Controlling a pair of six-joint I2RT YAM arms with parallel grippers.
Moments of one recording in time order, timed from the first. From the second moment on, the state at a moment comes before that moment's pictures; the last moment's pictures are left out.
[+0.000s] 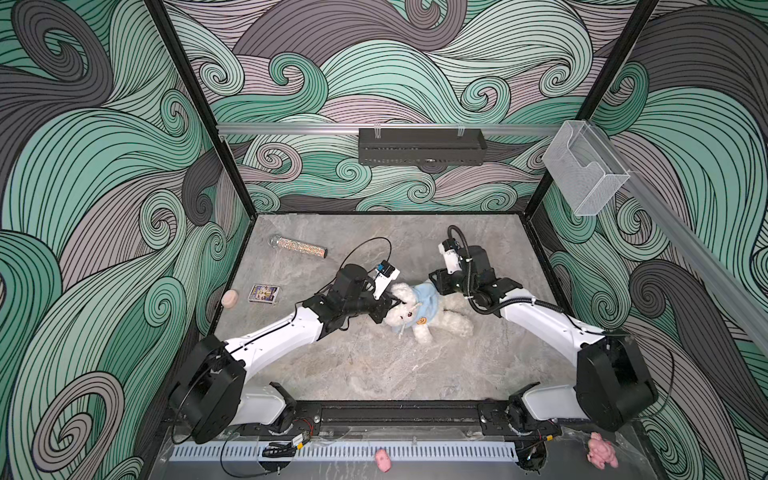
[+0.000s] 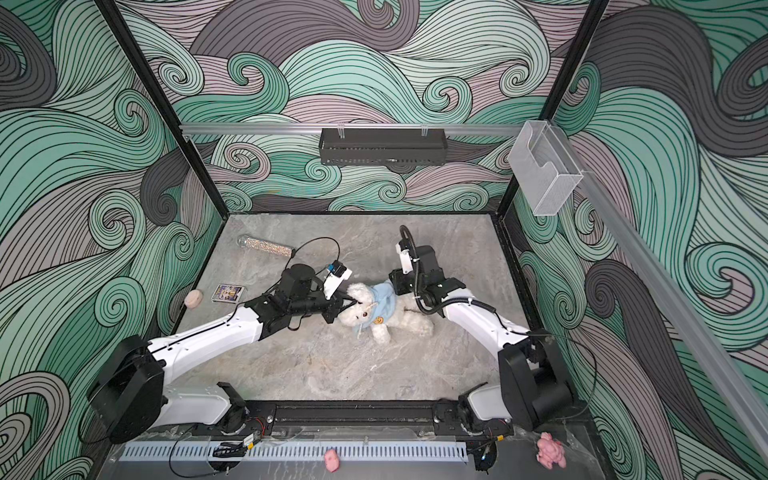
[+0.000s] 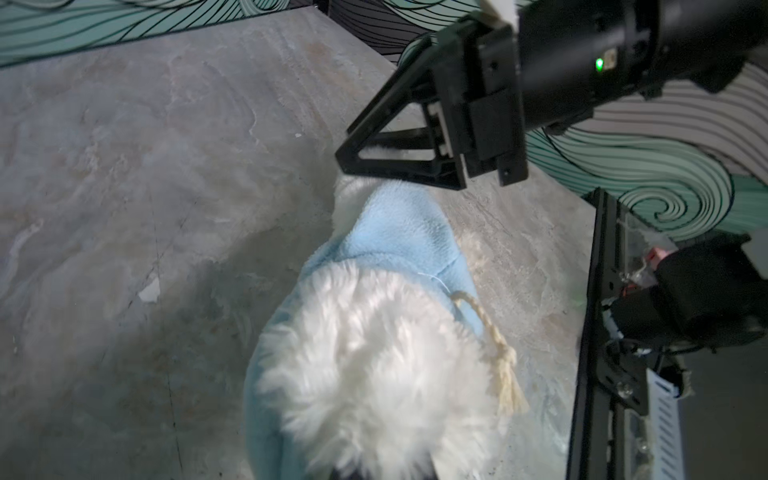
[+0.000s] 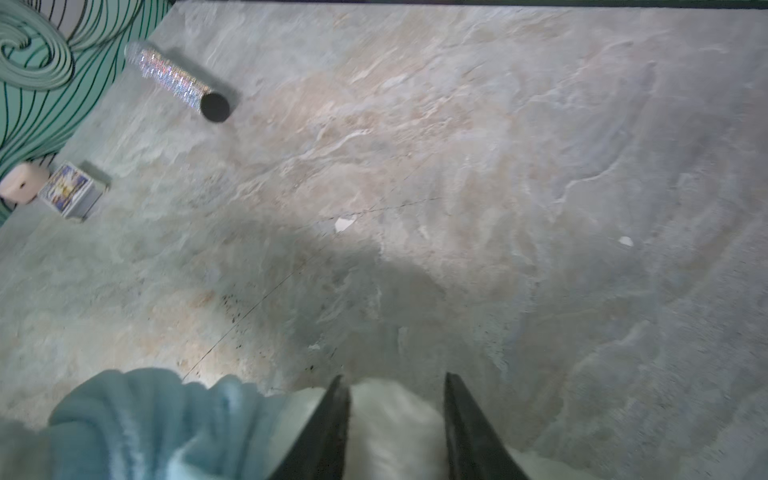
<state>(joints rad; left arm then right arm) -0.67 1.30 0.76 -0.02 0.35 -0.18 0.44 1.36 0.85 -0.18 -0.11 0.15</state>
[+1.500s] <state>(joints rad) -0.36 1.38 0.79 0.20 0.78 -1.40 0.81 1.36 0.35 0.82 0.12 0.00</state>
